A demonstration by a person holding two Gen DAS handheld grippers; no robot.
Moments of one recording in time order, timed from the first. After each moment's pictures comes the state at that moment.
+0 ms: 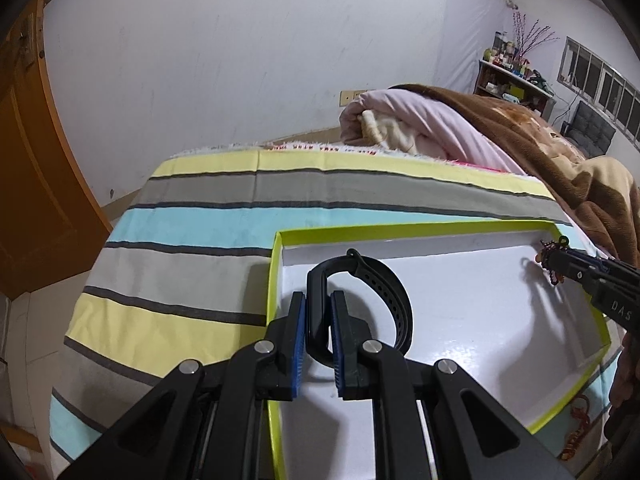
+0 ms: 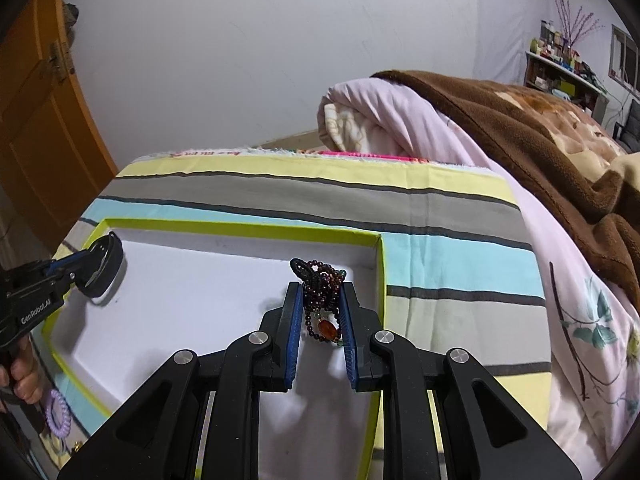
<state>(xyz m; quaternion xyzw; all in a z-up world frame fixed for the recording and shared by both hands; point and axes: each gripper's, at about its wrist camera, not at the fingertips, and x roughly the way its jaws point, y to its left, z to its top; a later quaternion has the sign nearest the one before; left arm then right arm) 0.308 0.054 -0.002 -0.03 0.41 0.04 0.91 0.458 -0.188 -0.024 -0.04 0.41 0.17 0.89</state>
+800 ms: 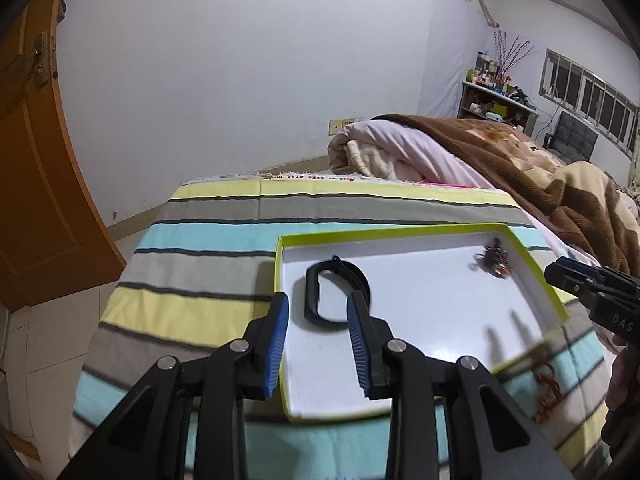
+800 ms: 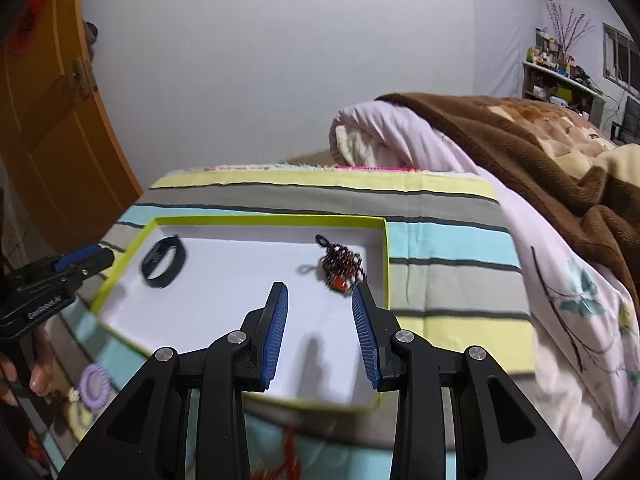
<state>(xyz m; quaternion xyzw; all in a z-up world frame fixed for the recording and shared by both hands) 0.248 0.048 0.038 -0.03 0.36 0.02 0.93 0.388 -0.202 0.011 -0.02 0.37 0.18 0.91</state>
